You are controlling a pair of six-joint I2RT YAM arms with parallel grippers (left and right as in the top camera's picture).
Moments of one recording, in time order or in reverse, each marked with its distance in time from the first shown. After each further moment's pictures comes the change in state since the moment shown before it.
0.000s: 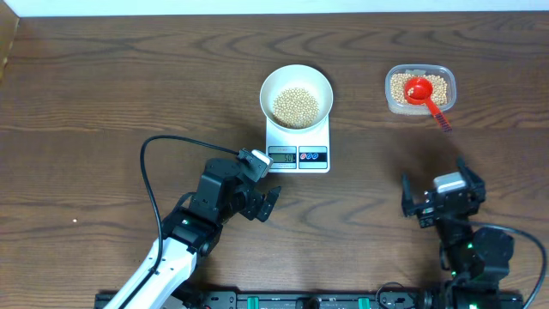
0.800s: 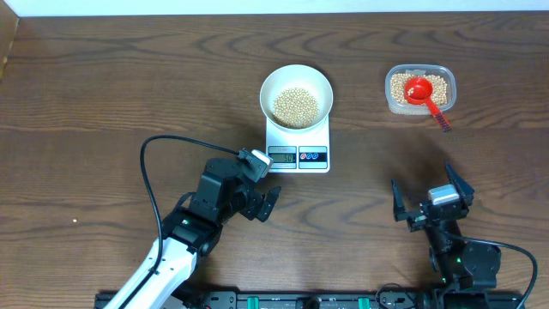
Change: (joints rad) left arm 0.000 0.000 0.000 0.000 0.000 0.000; right arm 0.073 -0.178 -0.135 0.077 0.012 0.115
